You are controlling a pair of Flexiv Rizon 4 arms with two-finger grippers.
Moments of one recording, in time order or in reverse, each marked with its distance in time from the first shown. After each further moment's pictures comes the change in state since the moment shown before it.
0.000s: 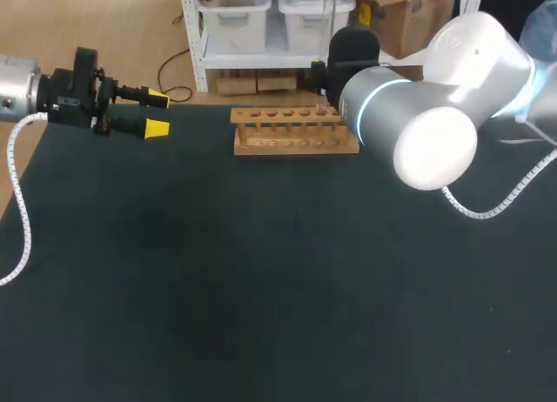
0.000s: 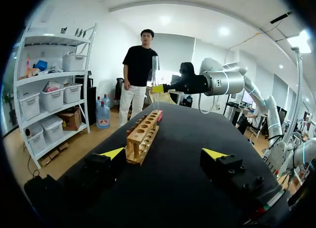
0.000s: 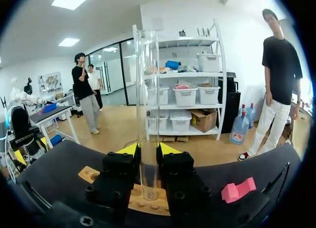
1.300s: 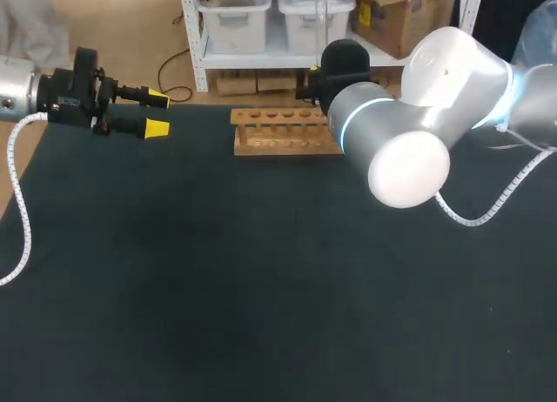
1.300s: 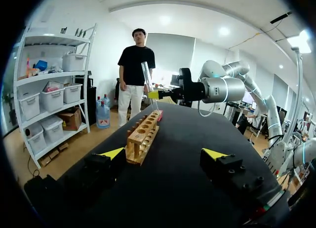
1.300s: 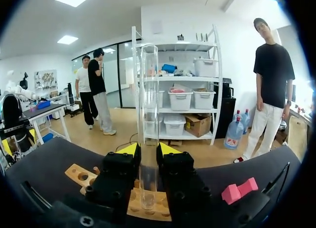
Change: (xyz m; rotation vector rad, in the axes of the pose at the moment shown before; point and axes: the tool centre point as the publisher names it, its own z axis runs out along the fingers) left arm 0.000 0.000 0.000 0.000 0.000 0.000; right arm 0.015 -0.004 0.018 0.061 -0.045 -0.034
